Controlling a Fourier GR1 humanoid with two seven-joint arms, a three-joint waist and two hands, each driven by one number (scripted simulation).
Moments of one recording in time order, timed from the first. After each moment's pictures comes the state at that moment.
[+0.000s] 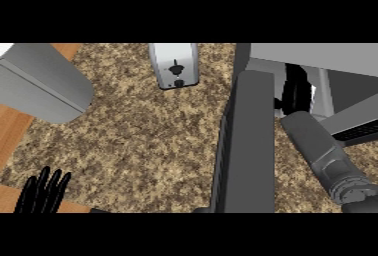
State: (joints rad) left arm 0.49 0.11 0.06 -1.84 0.30 -0.45 -0.44; right arm -0.98 -0.22 -0.01 -0.01 0.23 -0.98 -0.58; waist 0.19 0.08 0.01
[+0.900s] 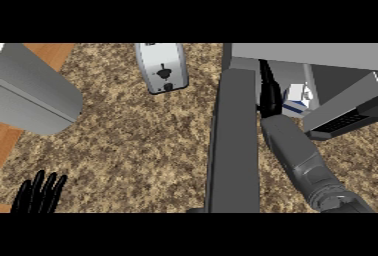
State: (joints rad) left arm 0.50 0.11 0.07 -1.83 0.29 -0.46 -0.47; right arm -0.94 -0.10 -0.13 -0.13 0.11 -0.65 -0.74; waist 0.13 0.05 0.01
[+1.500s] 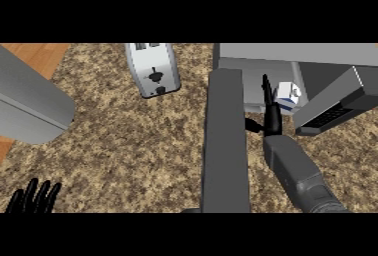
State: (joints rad) left arm 0.55 0.11 0.08 -1.86 0.31 -0.48 -0.47; right arm -0.81 -0.08 -0.23 -0.15 0.01 -0.41 -0.92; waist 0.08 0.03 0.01
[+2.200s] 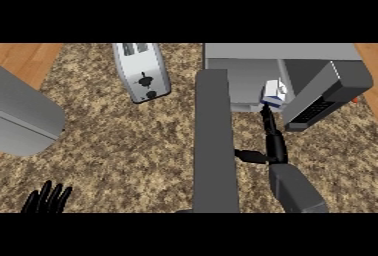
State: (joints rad) left arm 0.59 0.09 0.04 -1.89 0.24 -0.47 -0.43; right arm -0.60 -0.06 -0.21 -0.20 0.01 -0.17 -1.05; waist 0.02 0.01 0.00
